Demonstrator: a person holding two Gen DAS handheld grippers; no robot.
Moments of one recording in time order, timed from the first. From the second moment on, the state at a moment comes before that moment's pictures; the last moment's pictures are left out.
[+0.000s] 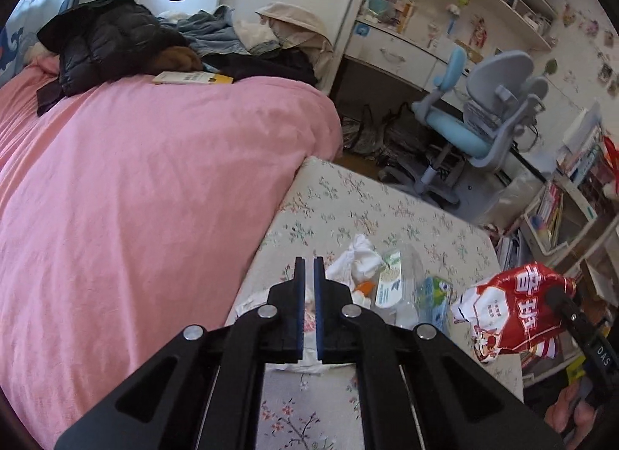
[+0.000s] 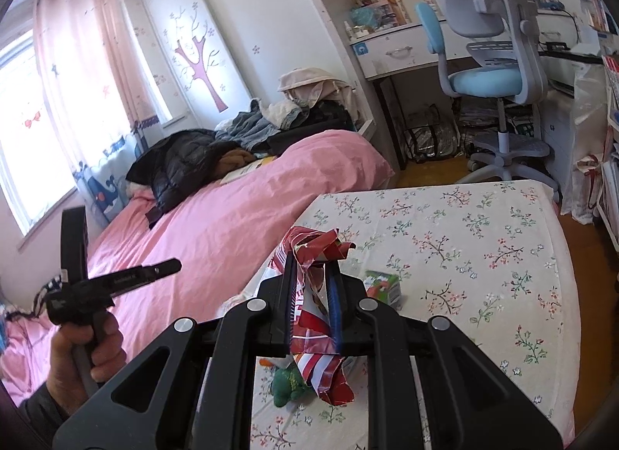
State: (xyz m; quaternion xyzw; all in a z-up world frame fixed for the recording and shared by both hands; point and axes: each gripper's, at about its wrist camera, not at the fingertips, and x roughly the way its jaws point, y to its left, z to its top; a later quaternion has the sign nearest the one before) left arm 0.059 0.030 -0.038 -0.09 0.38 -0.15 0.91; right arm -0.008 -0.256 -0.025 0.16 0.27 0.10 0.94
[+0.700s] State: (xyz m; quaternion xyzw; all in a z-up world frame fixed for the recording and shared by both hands) left arm 0.111 0.013 -0.140 -0.03 0.52 -0.07 0.85; right arm -0.018 -0.249 -0.033 0.16 0.28 0.12 0.94
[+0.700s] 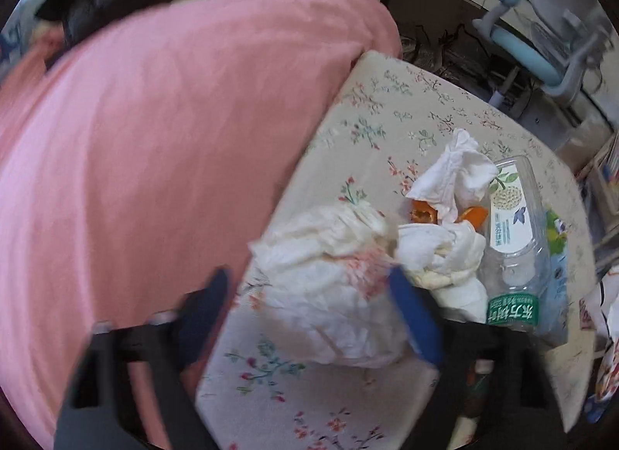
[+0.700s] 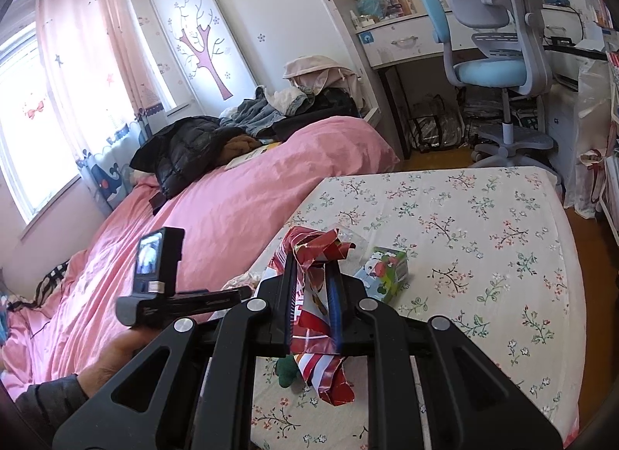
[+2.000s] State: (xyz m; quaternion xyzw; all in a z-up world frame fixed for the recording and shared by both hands) left arm -0.073 -0.014 -0.091 0.02 0.42 -0.19 0.89; right arm -0.194 -0.142 -0.139 0.03 0.47 0.17 0.87
